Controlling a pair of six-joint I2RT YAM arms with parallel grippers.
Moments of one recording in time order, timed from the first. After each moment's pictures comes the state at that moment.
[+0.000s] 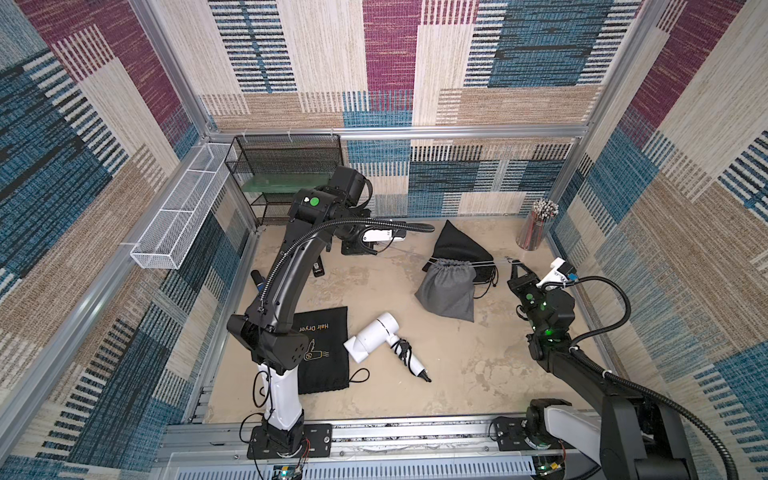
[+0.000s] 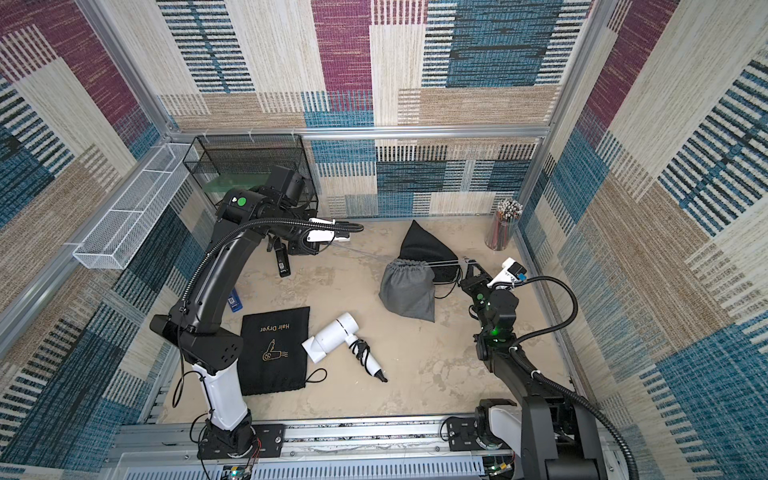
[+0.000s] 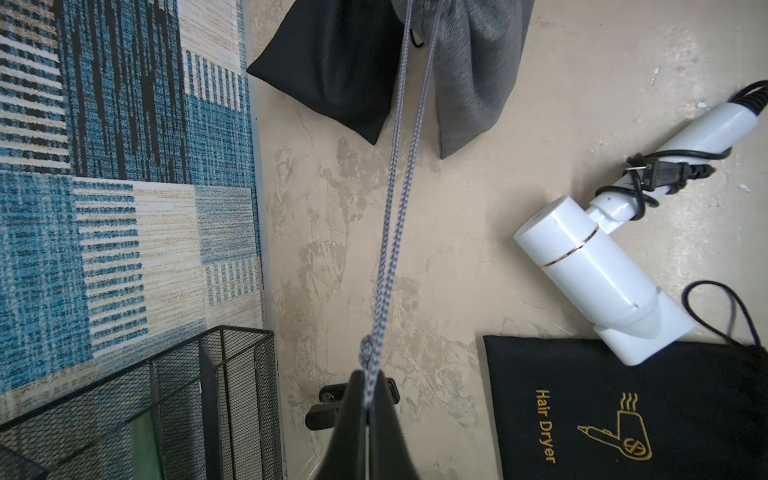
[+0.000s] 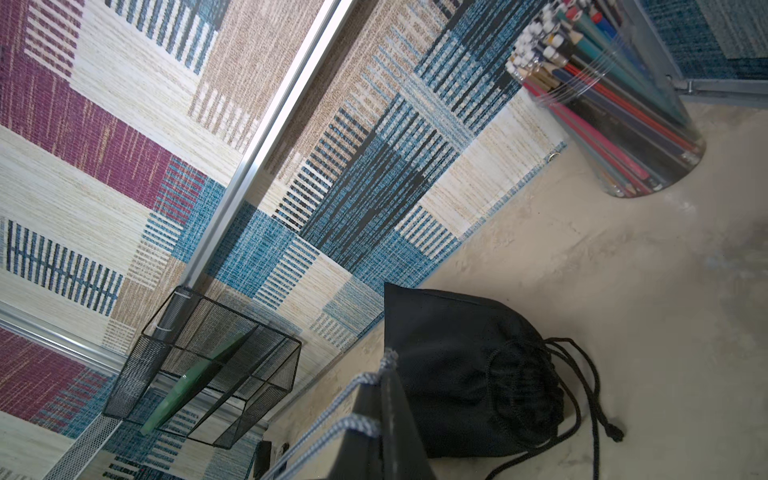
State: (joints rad) left arm -0.44 1.91 2.40 -1.47 0.16 1.23; right arm -0.04 1.10 0.34 0.79 -0.09 0.90
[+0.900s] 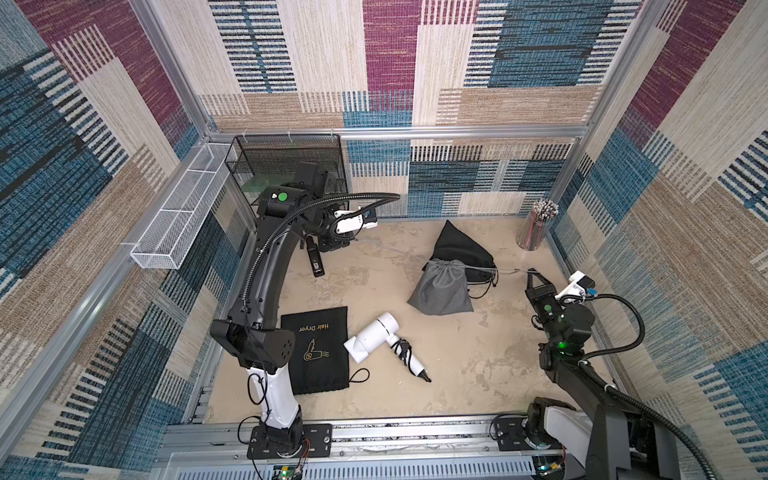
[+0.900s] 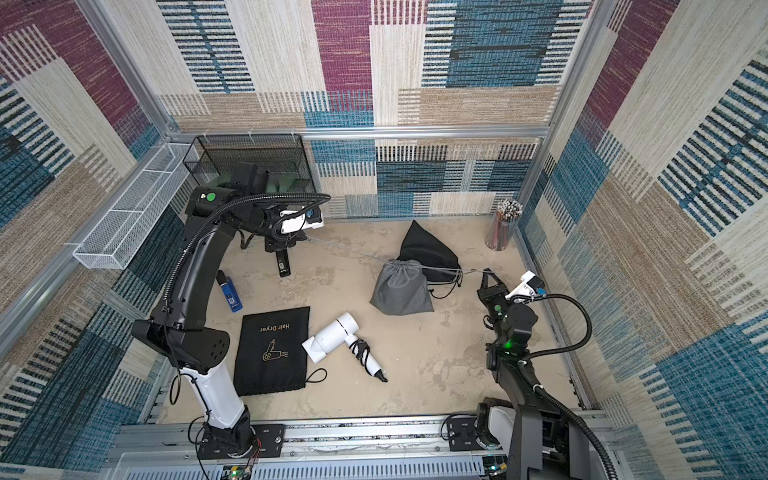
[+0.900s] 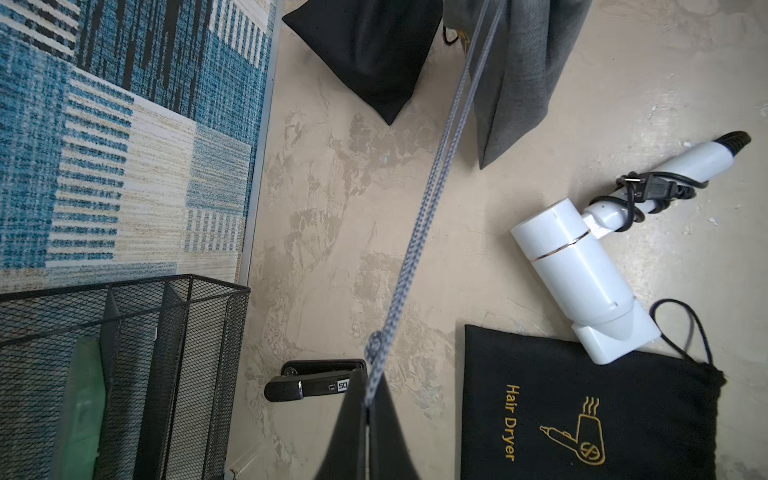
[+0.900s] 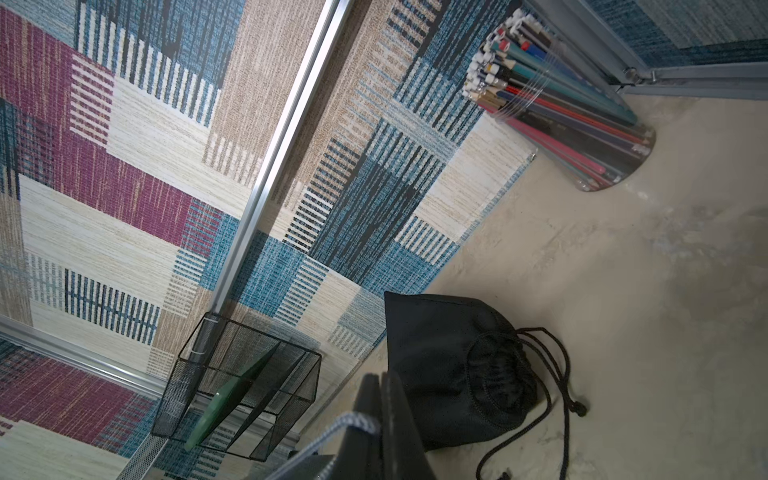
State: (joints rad) left arm -0.25 1.87 2.34 -1.47 0.32 1.16; right arm -0.23 1.03 0.24 0.84 -0.27 1.03
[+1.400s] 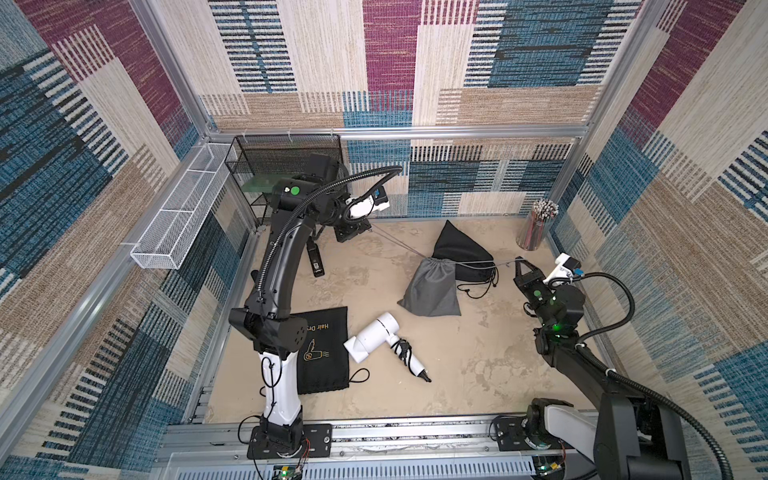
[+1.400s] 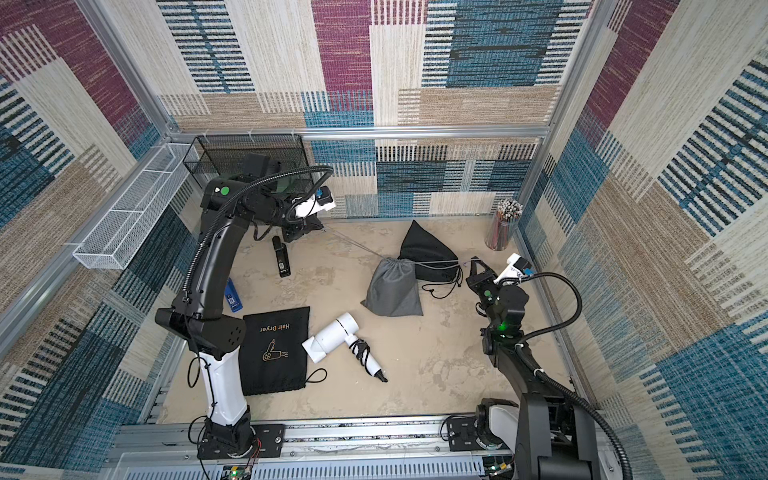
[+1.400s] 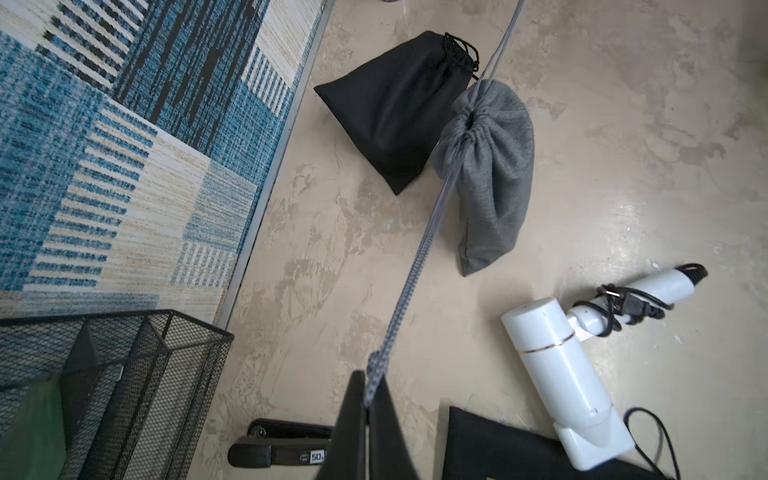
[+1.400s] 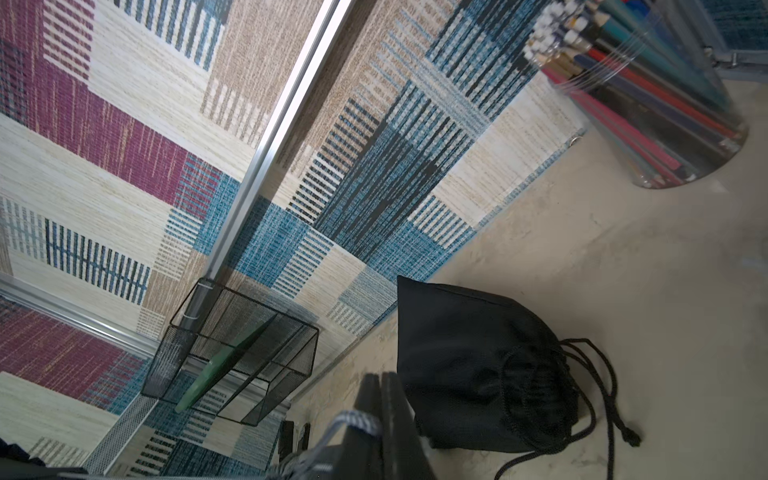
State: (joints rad) left arm -0.32 2.05 2.61 -1.47 0.42 0.92; right arm -0.09 1.13 0.41 0.73 -0.25 0.91
